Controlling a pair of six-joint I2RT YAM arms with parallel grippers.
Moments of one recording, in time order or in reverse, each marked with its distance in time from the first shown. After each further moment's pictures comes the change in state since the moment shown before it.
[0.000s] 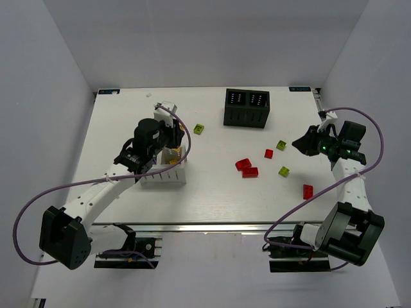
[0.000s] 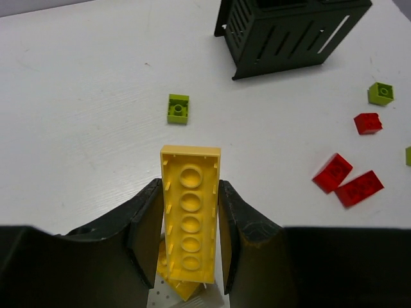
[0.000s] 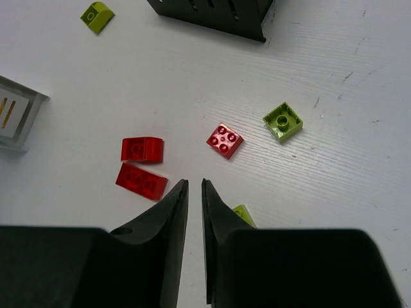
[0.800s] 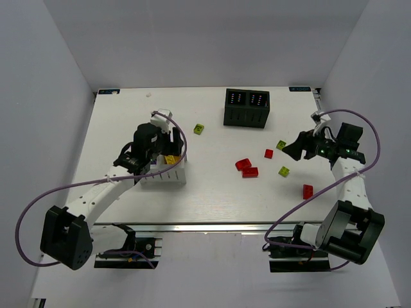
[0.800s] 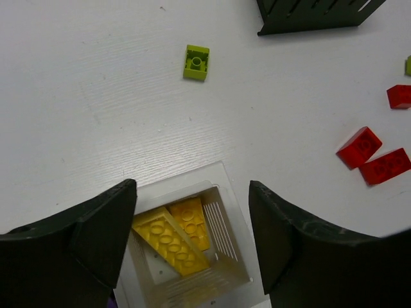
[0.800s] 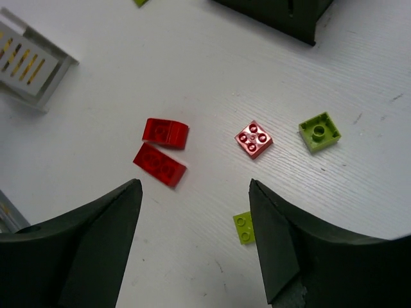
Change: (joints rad) left arm 0.066 0.005 -0.087 -0.033 0.011 -0.036; right arm 0.007 0.008 0.000 -0.070 -0.133 -0.155
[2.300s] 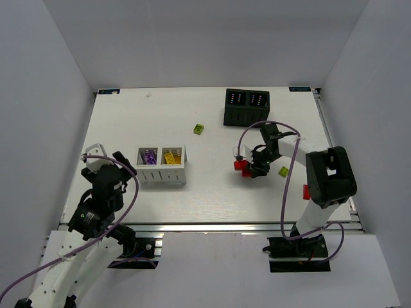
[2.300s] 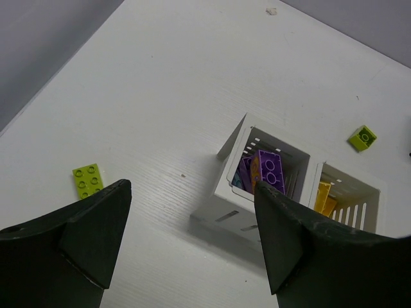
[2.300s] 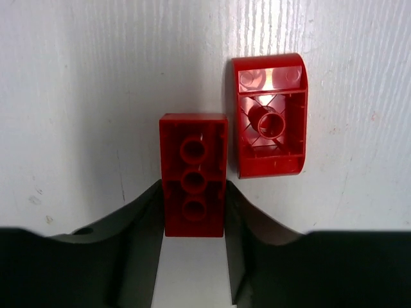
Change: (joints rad) left arm -0.008 -0.746 -0.126 -0.587 -0.725 -0.332; right arm 0.631 0.522 0.153 -0.263 0.426 -0.960
